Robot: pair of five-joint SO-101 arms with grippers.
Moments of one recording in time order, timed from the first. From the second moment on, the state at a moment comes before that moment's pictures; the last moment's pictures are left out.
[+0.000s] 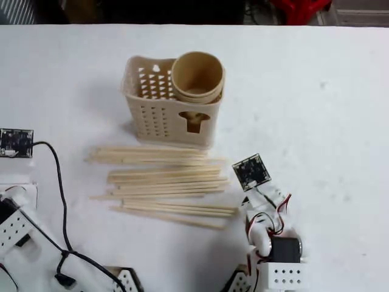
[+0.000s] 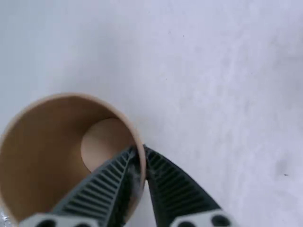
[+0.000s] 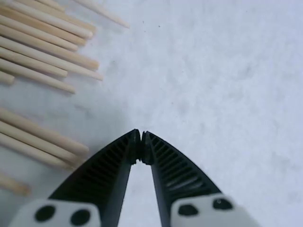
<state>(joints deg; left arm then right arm) -53.8 -46.4 65.0 46.3 -43.8 -2.1 -102.4 96.5 65.2 28.5</state>
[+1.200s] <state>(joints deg) 28.0 -19.8 -17.9 74.8 -6.9 -2.1 -102.4 96.5 65.2 28.5</state>
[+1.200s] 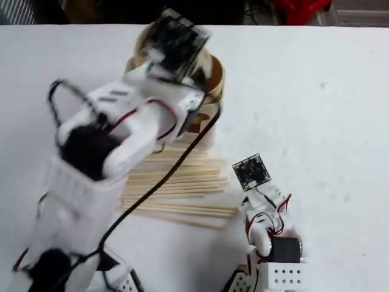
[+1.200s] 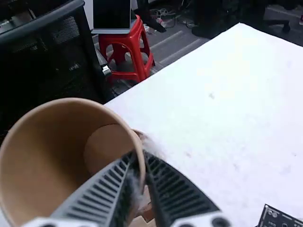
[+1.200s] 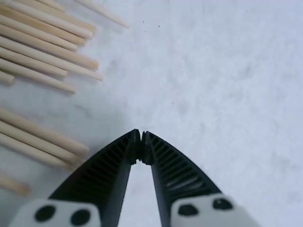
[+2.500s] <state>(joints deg) 23.4 0.5 -44.8 89.0 -13.3 -2.1 -102.4 96.5 65.2 28.5</state>
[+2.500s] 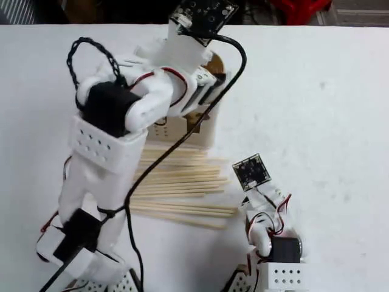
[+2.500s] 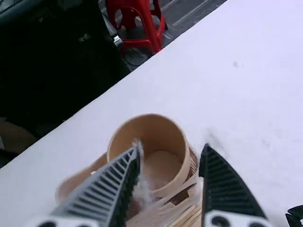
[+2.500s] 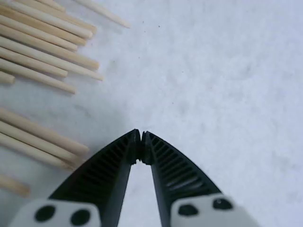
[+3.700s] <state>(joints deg) 7.6 8.7 -48.7 88.4 -9.5 -2.1 -102.4 96.5 65.2 28.5</state>
